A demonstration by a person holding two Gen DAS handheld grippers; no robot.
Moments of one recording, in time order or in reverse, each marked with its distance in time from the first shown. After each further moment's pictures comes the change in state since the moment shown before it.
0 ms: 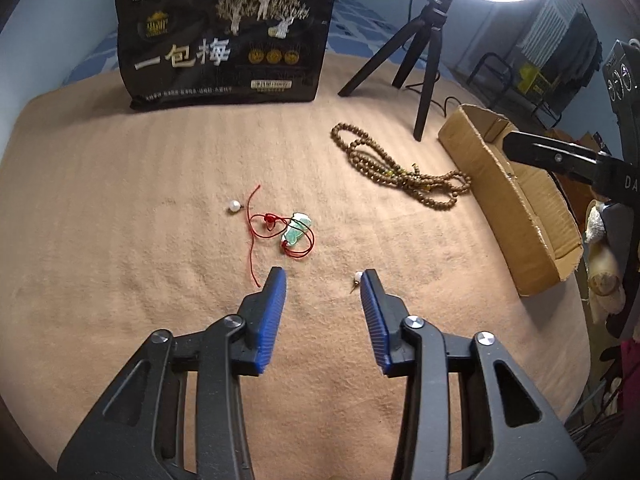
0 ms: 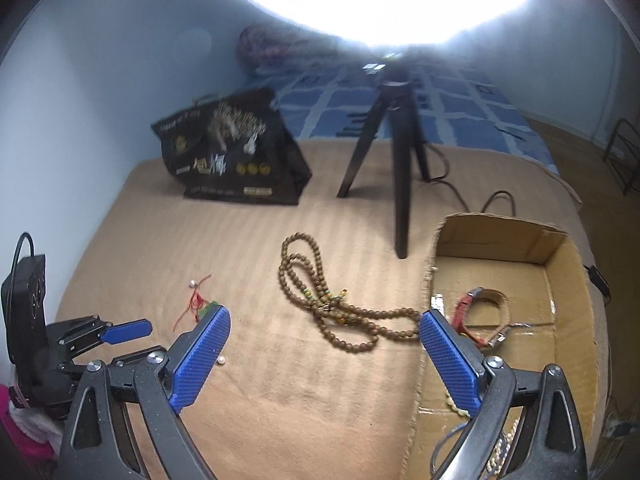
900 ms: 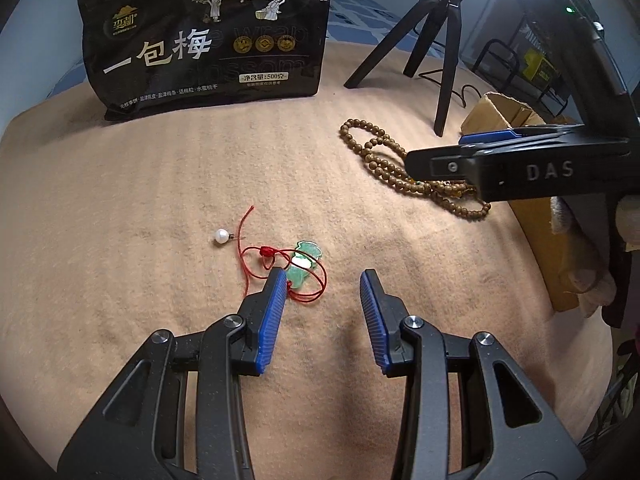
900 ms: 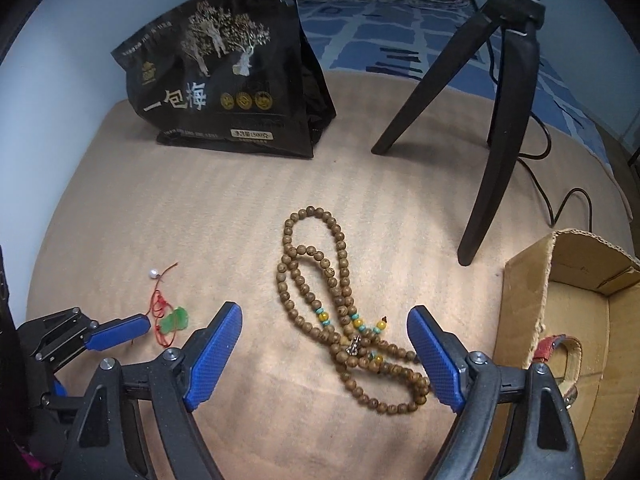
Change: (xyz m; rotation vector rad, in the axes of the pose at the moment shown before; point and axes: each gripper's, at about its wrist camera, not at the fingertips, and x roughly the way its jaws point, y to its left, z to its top) left arm 0.044 -0.001 0.020 0.057 0.011 0.042; right arm 0.109 0.014 0.029 -0.067 0.209 -0.018
